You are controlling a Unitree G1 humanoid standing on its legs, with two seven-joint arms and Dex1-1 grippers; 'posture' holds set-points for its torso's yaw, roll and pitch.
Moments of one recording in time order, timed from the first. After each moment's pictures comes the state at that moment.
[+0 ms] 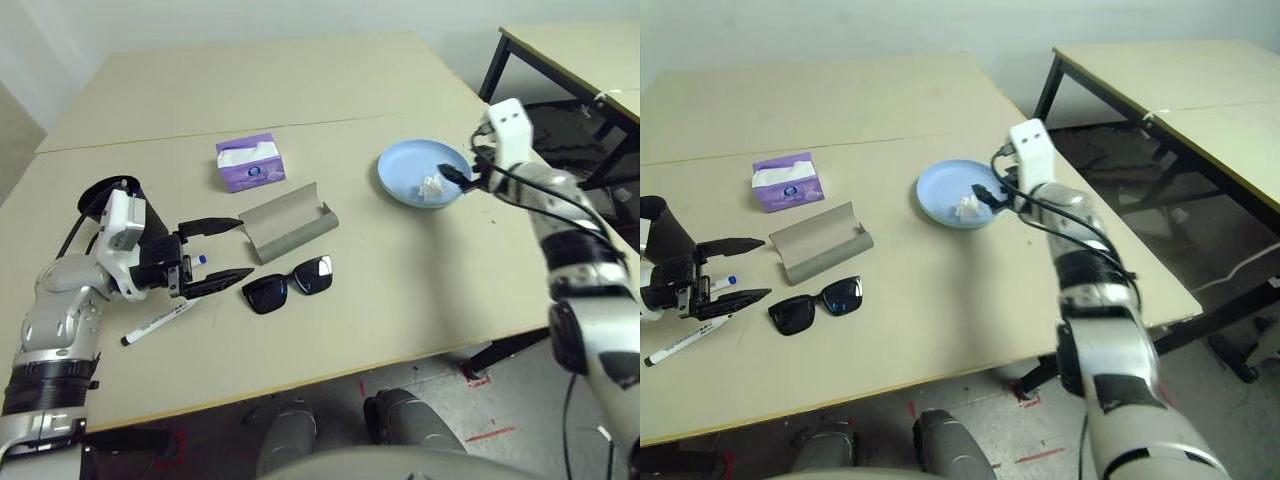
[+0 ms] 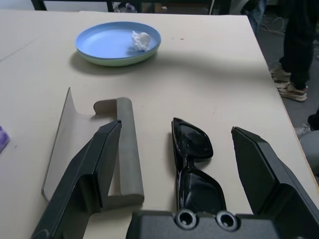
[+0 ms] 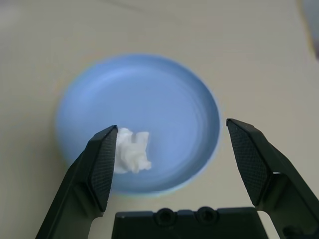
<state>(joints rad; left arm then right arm) -0.18 0.80 0.25 0.19 -0.55 0.04 -1.44 -0.80 -0.59 0.00 0.20 0.11 0.70 0.71</state>
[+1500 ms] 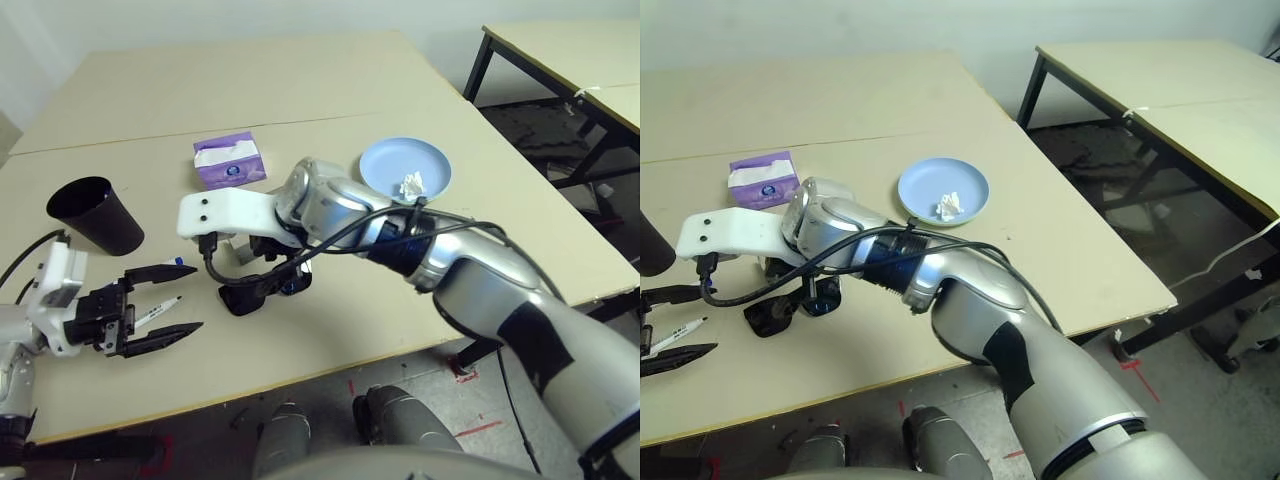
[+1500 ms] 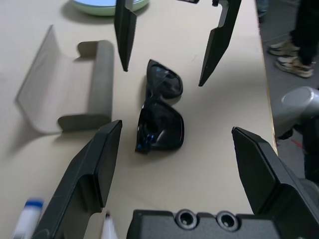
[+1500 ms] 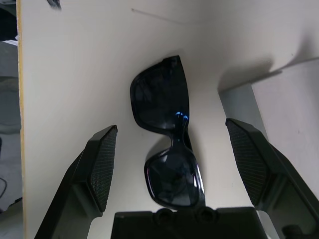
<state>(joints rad) 0.13 0.92 0.46 0.24 -0.58 -0.09 -1.59 -1.32 0.08 0.90 0.50 -0.01 0.75 1.12</state>
